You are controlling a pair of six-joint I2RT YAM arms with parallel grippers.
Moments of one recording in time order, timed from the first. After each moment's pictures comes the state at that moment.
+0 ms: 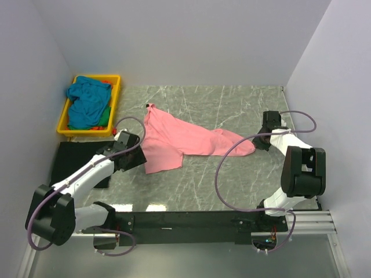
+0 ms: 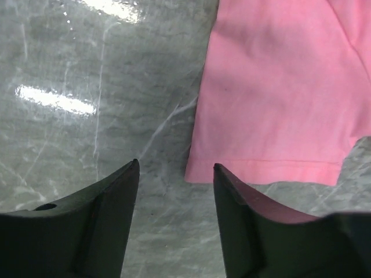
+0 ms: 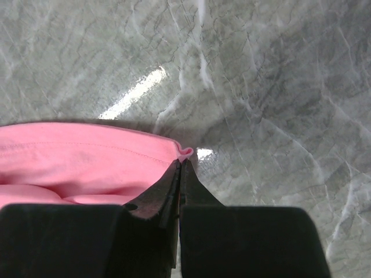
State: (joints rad) left arm -0.40 1.18 0.68 -0.52 -0.18 -0.77; right arm -0.10 1.59 0.92 -0.40 0.14 0.58
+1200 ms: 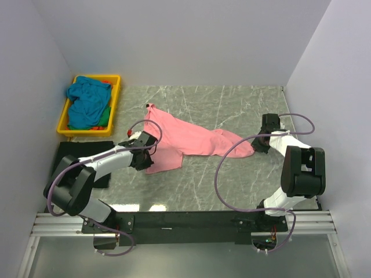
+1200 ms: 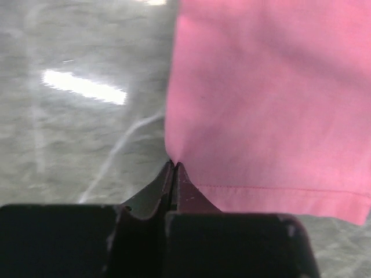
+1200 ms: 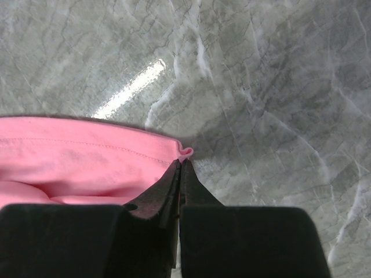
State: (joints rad) left arm -0.54 1.48 0.76 -0.45 -0.27 -0.87; right arm -0.10 1.59 0.87 -0.36 0.12 0.56
